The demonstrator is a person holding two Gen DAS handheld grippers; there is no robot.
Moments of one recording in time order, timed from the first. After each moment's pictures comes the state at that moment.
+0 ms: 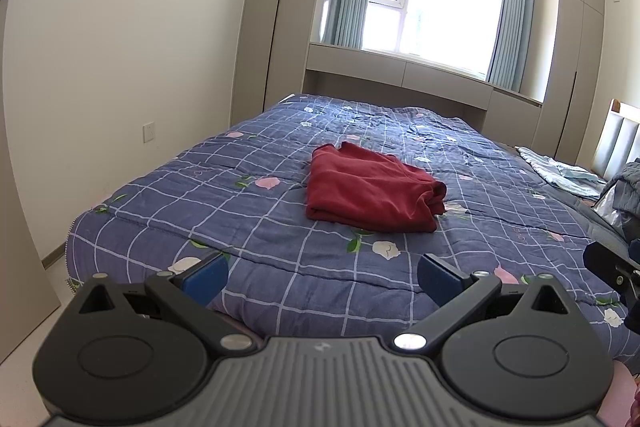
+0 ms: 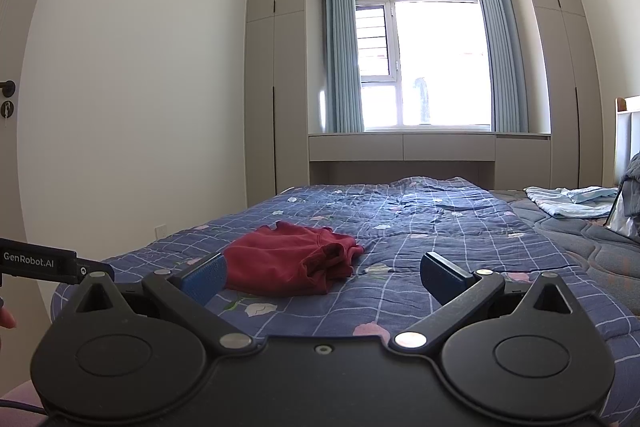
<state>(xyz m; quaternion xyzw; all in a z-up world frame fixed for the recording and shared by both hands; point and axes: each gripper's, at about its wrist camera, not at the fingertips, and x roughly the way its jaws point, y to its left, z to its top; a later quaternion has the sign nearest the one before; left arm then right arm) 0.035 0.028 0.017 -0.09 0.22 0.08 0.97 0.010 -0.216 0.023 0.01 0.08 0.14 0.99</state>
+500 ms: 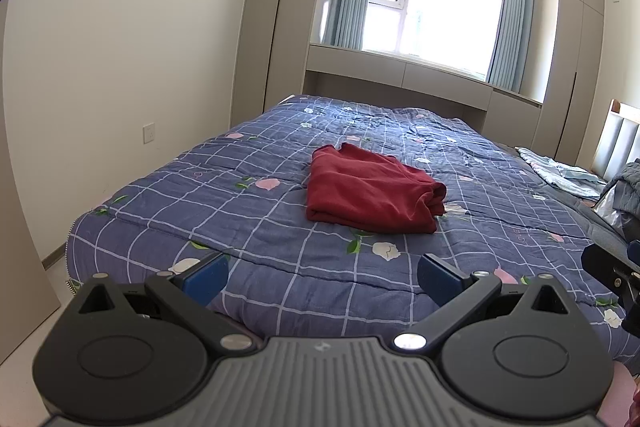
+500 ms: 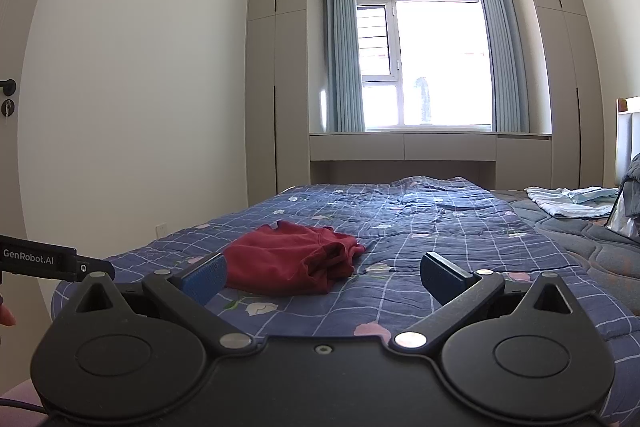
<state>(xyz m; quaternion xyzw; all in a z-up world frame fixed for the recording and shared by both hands) 0.036 0.028 0.018 -0.09 0.22 0.08 0.97 0.011 -0.215 0.022 0.01 0.09 0.15 0.99</state>
